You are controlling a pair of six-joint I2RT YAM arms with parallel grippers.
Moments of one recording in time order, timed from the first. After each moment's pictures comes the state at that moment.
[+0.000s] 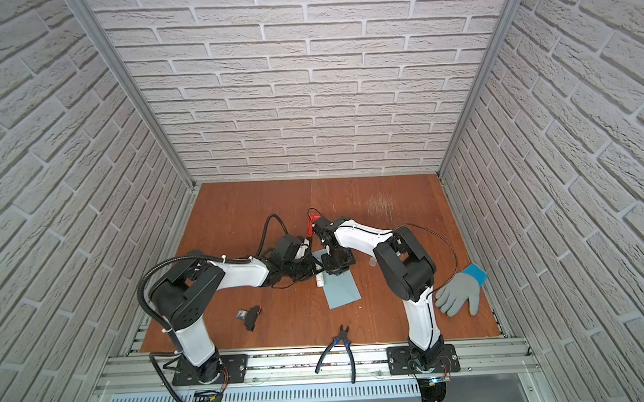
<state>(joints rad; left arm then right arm) -0.72 1.81 0.82 0.19 0.40 -0.97 0.60 2.00 1.40 -1.00 -0.04 0.41</state>
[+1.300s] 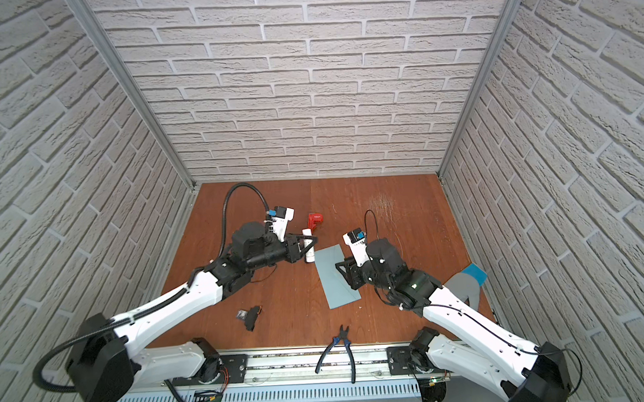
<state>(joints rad) -0.72 1.18 0.80 0.15 0.37 -0.60 0.66 0.89 0.63 -0.29 -0.15 0.32</state>
